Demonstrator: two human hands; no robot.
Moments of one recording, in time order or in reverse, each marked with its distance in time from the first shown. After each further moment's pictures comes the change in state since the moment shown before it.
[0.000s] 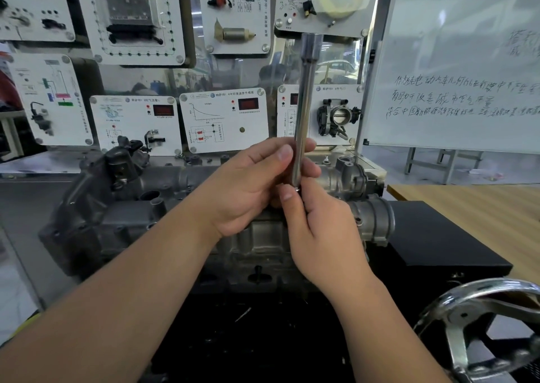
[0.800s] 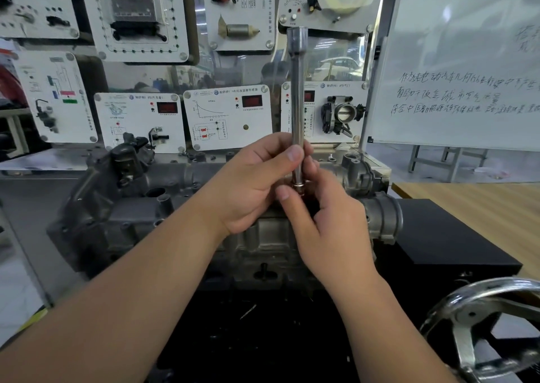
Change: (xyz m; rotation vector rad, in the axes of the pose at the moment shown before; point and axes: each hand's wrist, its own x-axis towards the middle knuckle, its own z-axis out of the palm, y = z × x) left_hand 0.001 0.001 0.001 -0.058 0.014 -0.002; right_hand -0.001 0.000 0.004 0.084 0.119 -0.005
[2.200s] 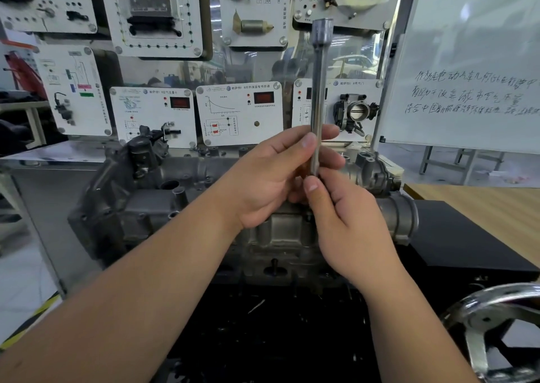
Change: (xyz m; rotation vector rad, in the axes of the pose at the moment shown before) left_hand -0.002 0.005 0.006 0.034 0.001 -0.017; right_hand 0.007 0.003 -0.011 0.050 -0.198 0.060
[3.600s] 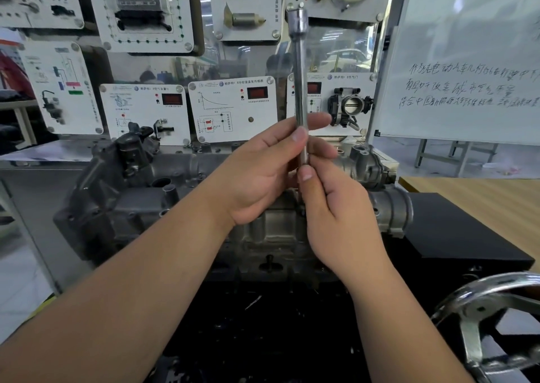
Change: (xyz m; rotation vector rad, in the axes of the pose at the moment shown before) left_hand 0.002 -0.004 -0.005 -0.025 -0.025 0.016; right_hand 0.001 -0.004 0.008 0.002 0.085 0.005
